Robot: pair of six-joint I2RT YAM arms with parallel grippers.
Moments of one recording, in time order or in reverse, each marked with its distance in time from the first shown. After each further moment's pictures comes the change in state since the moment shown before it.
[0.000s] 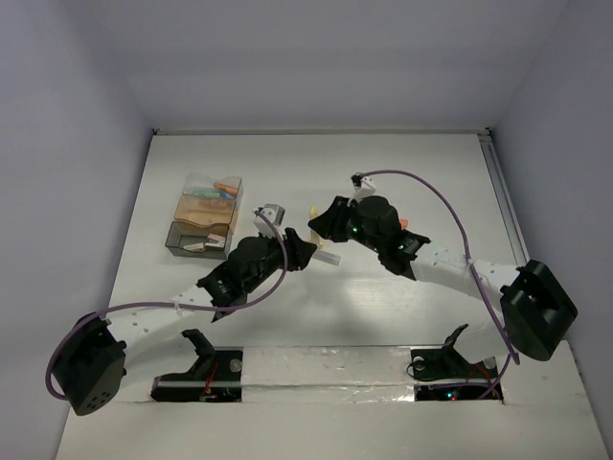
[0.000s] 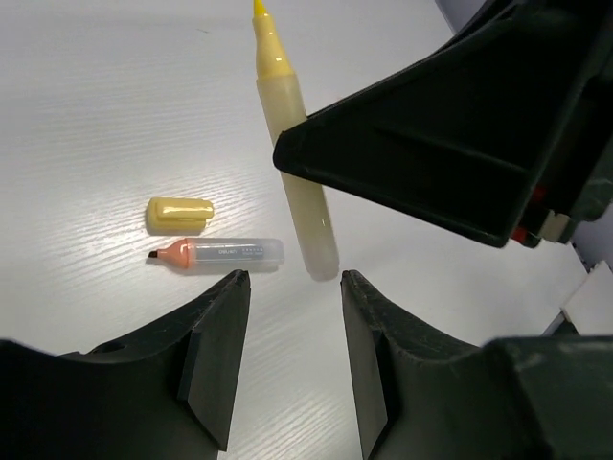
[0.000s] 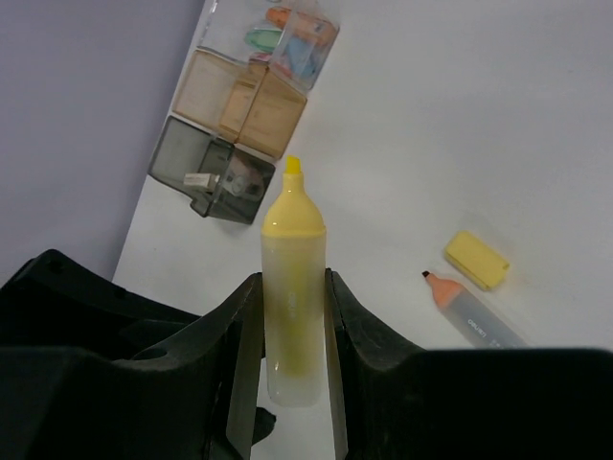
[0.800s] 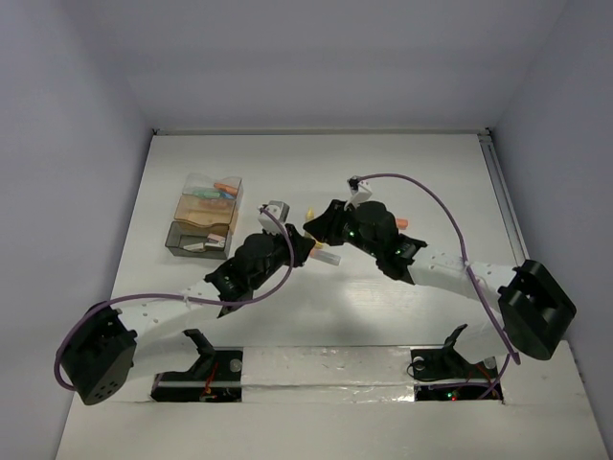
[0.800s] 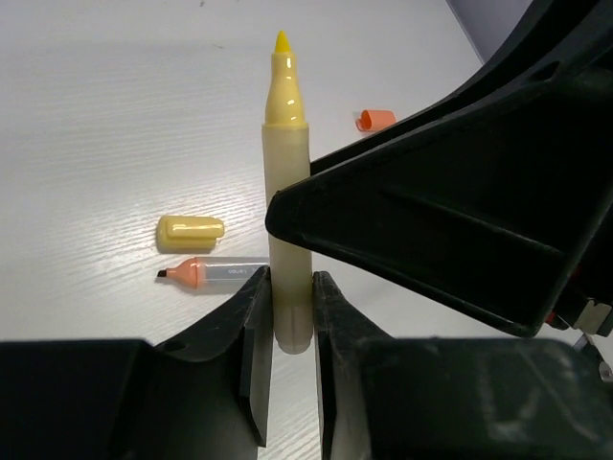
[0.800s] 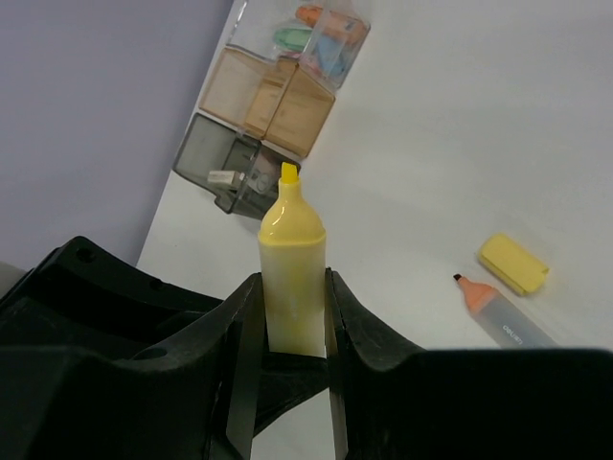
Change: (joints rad) left arm -0.006 0.094 0.037 0.048 -0.049 0.022; right arm 0.043 0.004 -0.025 0.074 -0.031 0.031
